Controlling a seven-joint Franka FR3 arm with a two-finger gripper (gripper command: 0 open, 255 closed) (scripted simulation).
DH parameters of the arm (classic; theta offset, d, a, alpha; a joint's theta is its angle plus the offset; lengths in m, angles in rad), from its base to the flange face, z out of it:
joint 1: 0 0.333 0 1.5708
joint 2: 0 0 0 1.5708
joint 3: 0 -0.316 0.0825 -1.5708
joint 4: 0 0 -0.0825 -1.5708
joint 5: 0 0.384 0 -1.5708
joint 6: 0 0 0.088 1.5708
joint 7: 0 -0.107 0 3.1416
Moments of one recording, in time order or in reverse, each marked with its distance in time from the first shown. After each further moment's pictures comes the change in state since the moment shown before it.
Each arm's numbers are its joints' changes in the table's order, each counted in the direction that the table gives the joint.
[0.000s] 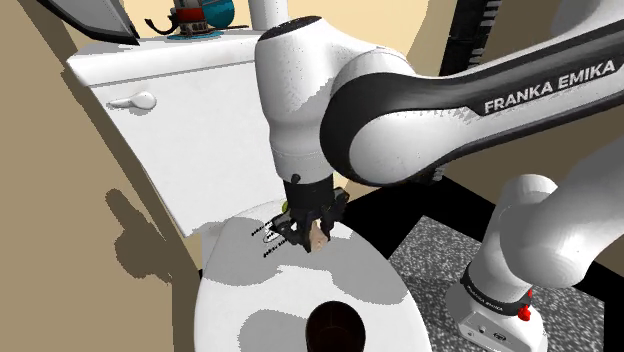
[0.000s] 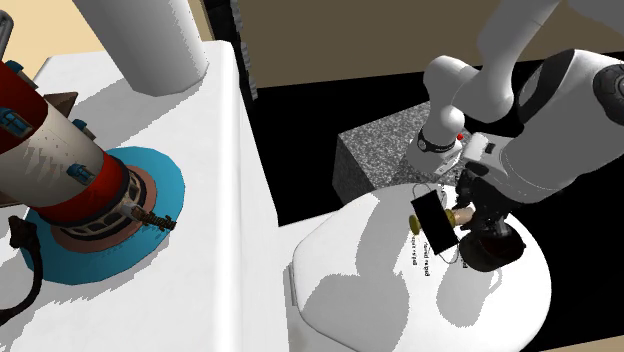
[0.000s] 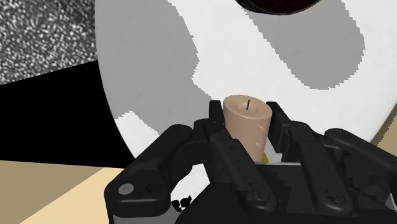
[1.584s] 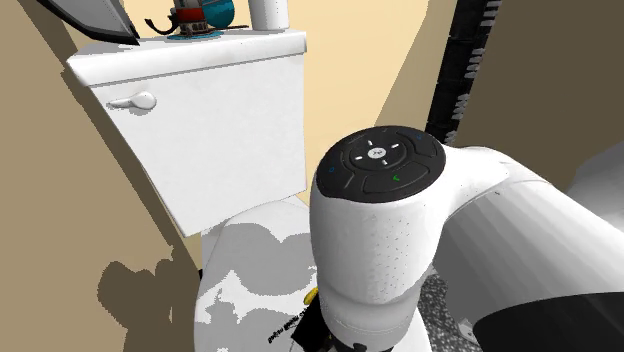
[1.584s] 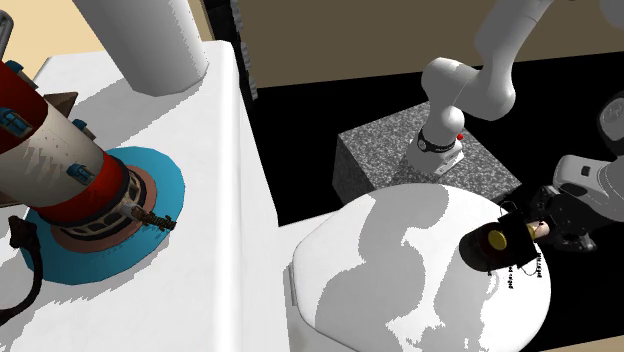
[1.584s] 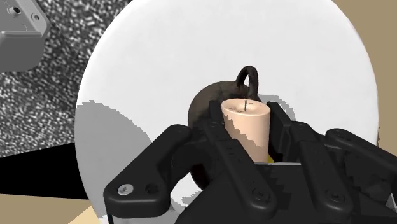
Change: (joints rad) arm 0.154 0.092 -0.256 -0.112 0.187 -0.079 -0.287
